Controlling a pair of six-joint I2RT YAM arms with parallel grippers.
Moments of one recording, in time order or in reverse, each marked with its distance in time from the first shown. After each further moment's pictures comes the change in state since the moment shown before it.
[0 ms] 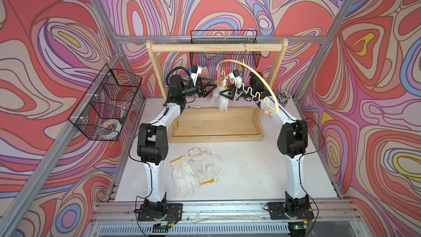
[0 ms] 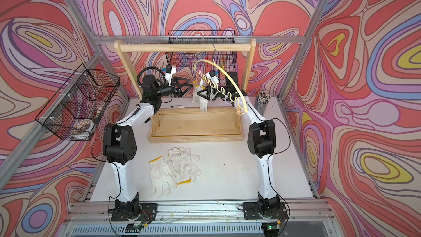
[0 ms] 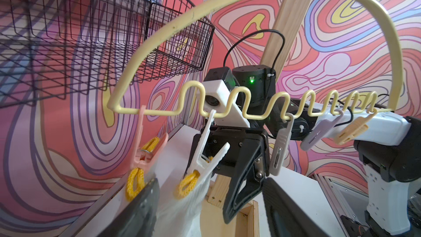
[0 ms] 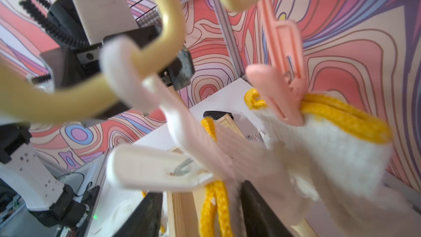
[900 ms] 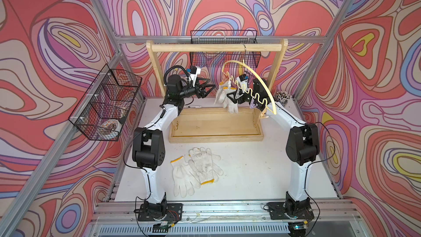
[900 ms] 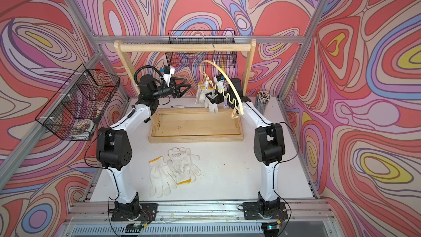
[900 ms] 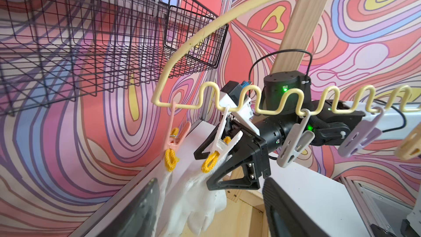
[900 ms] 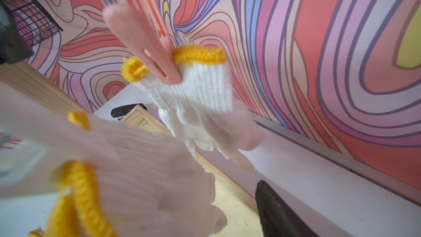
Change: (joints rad) left arm 0.000 -0.099 -0.078 -0.158 -0.112 0.164; right arm 0.000 -0.200 -0.323 0.051 0.546 -0.069
